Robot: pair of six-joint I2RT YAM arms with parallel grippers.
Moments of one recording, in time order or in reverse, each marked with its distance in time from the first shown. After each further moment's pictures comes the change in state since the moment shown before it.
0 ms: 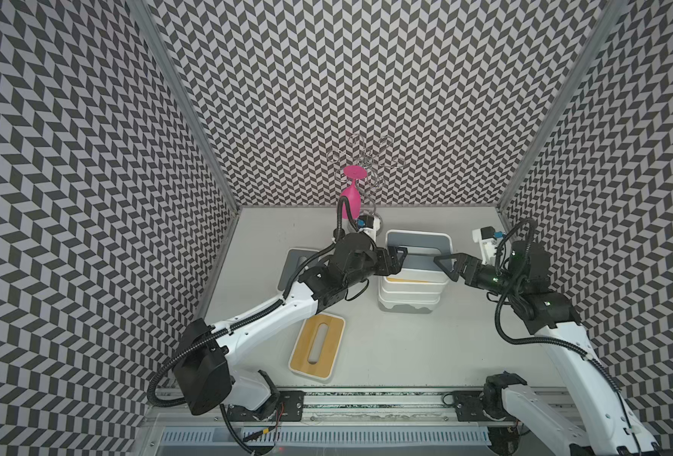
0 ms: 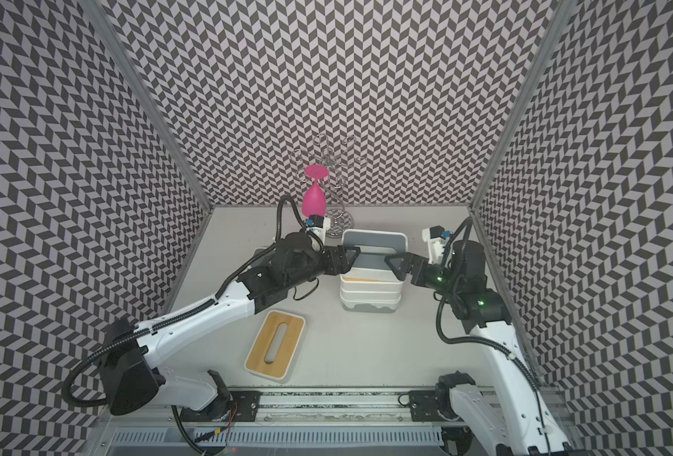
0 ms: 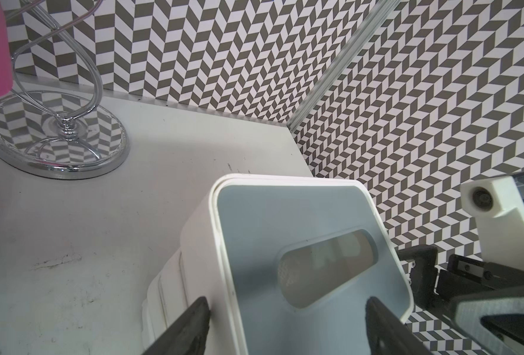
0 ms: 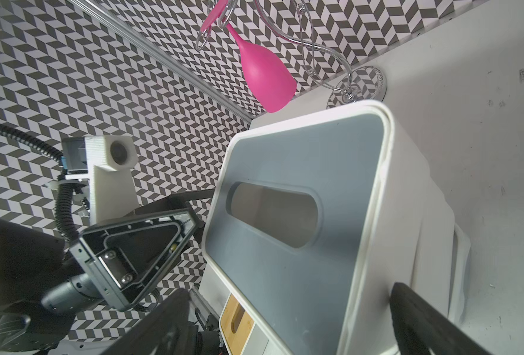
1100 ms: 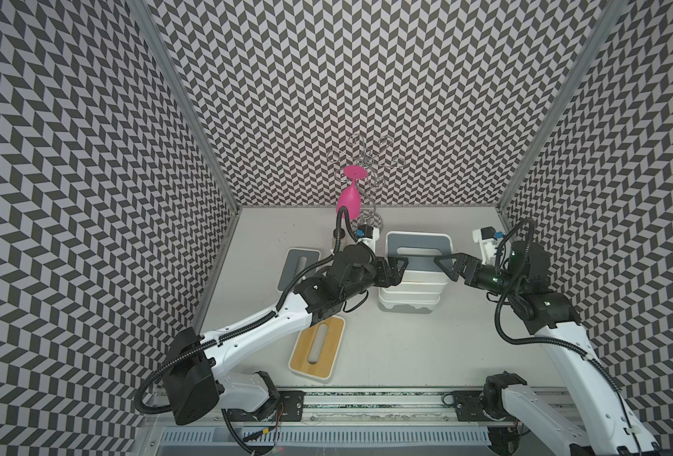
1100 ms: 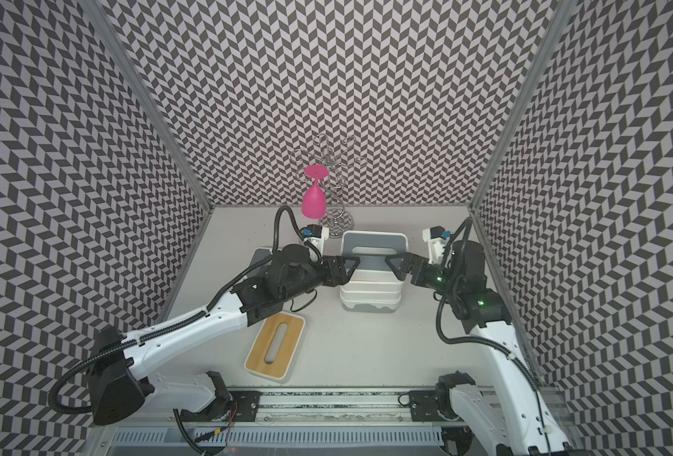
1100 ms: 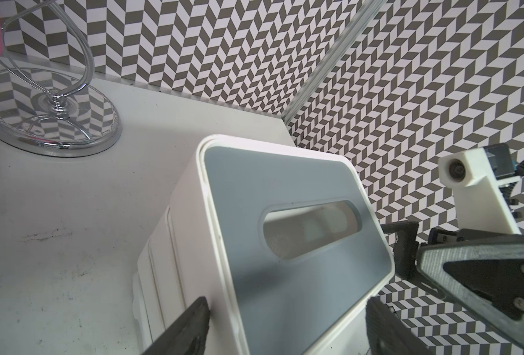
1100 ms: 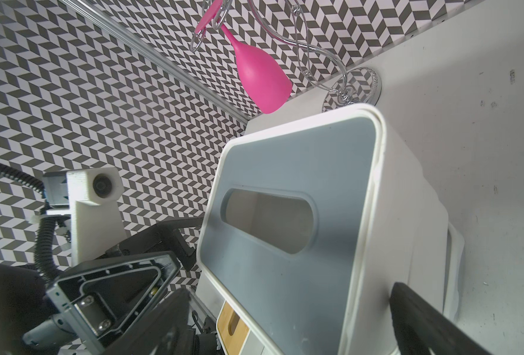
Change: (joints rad) left arm -0.066 -0.075 -0.076 0.000 -0.046 -0.041; right arm 0.002 0.000 0.000 -0.006 0.020 -0.002
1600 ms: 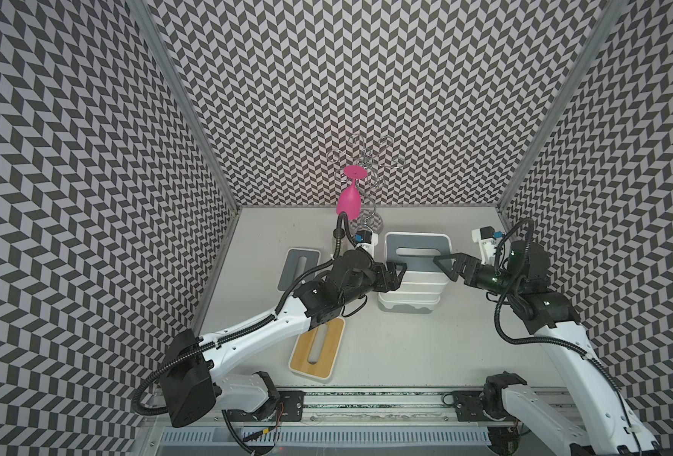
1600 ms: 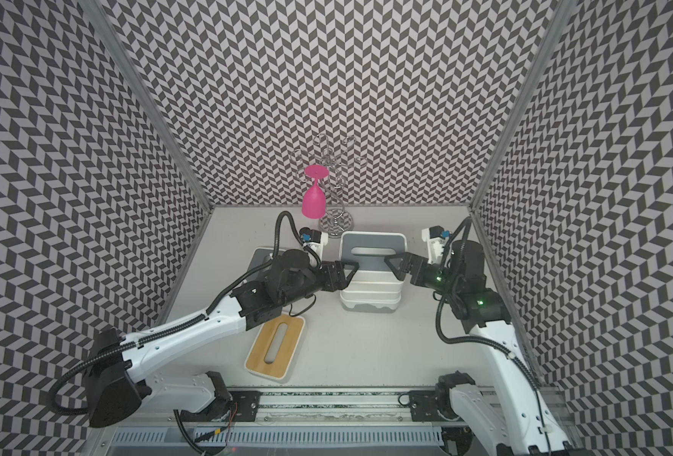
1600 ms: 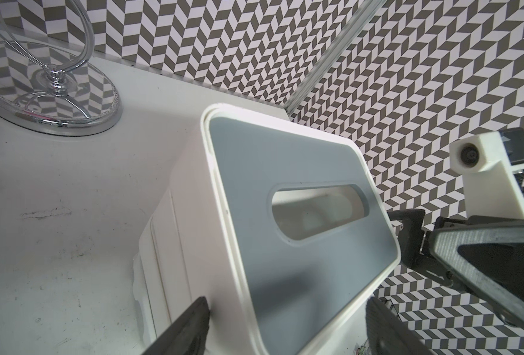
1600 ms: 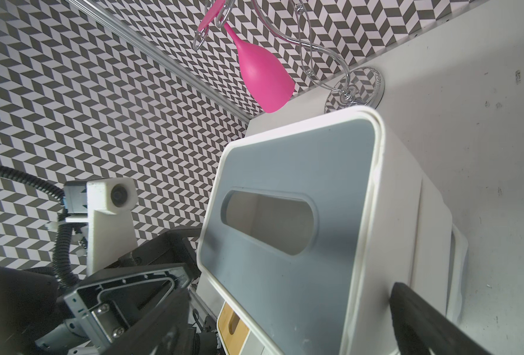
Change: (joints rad) left arm -0.012 -0.020 -0.042 0.004 -0.002 -0.029; right arm 0.006 0.003 0.000 0.006 0.000 -0.003
